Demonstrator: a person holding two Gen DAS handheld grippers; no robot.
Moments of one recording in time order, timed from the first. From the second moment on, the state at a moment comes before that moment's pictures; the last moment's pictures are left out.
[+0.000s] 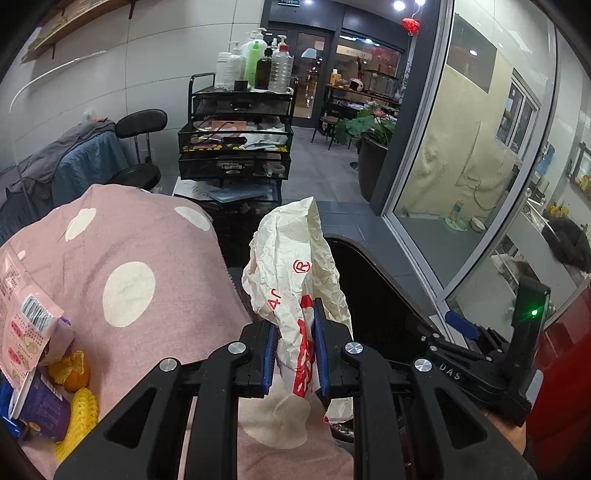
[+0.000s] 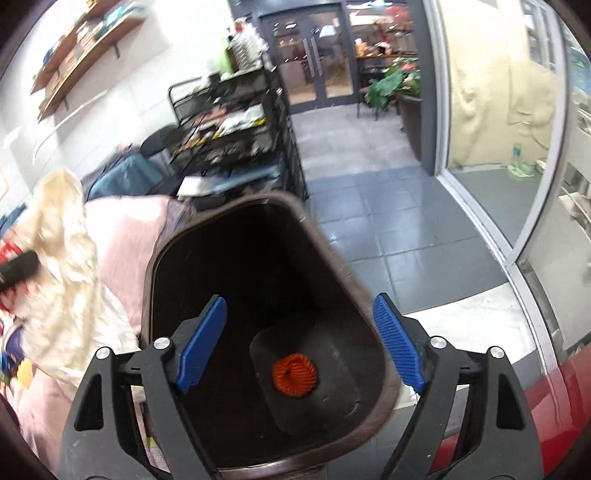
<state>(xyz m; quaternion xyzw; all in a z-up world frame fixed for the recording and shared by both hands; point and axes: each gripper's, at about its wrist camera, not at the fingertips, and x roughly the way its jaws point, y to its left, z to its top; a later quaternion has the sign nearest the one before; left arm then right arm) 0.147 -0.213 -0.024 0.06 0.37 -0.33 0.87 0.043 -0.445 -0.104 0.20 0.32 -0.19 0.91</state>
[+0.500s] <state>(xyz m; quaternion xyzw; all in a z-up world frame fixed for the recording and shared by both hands) 0.151 -0.271 -0.062 0.15 0.42 -0.35 0.83 0.021 -0.468 -0.092 0.19 0.30 -0.24 0.90</state>
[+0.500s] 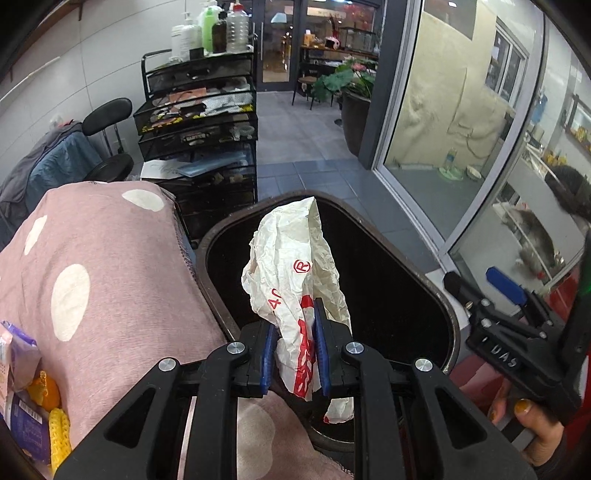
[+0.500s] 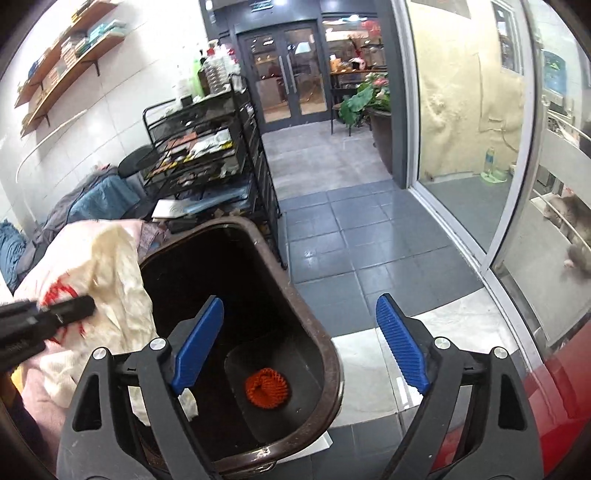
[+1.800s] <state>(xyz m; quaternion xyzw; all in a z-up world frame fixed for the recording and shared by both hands) 0.112 -0.137 -0.018 0.09 0.31 -0.23 0.92 0.058 -0.354 -0.049 0.11 0.30 -0.09 0.95</state>
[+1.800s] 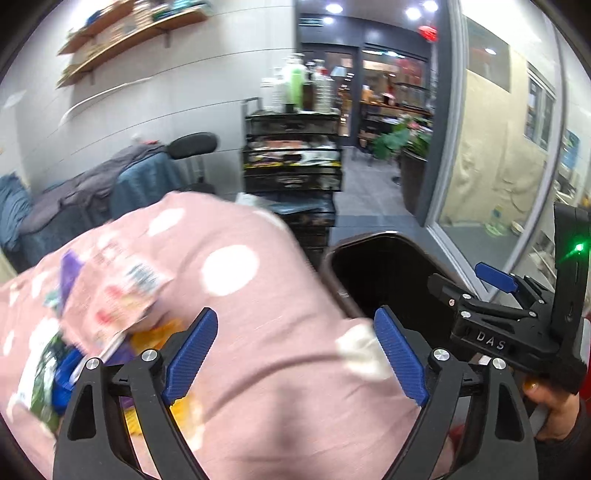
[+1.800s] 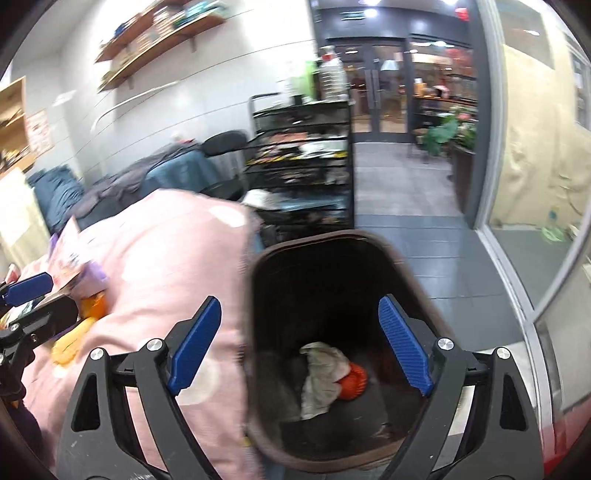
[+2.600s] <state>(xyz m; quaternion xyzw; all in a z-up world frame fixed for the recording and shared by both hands) 0.125 0.086 -0.020 0.01 0.35 -0.02 0.94 0.163 -0.194 -0.033 0.08 0.34 0.23 0.91</state>
